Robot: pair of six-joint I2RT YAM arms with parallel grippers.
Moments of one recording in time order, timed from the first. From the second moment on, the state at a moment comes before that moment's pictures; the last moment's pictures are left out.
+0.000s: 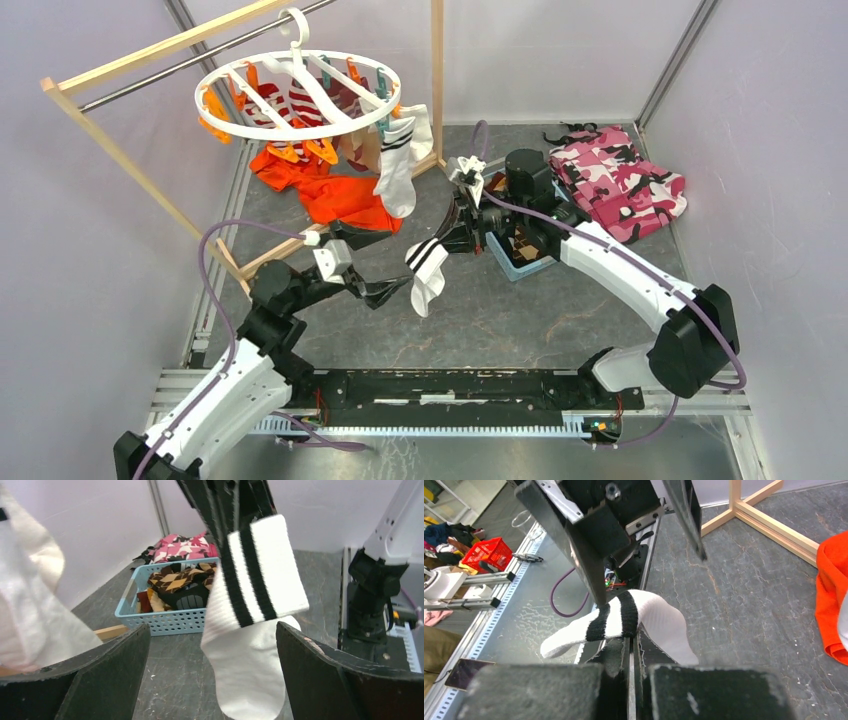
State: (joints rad) left arm -0.51 0.56 0.43 0.36 0.61 -0.02; right arm 0.61 1.38 1.12 -0.01 -1.20 0.07
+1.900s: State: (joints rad) left arm -0.74 0.64 0.47 0.42 0.34 -0.10; right arm 0.61 1.36 1.33 -0.37 -1.17 -0.63
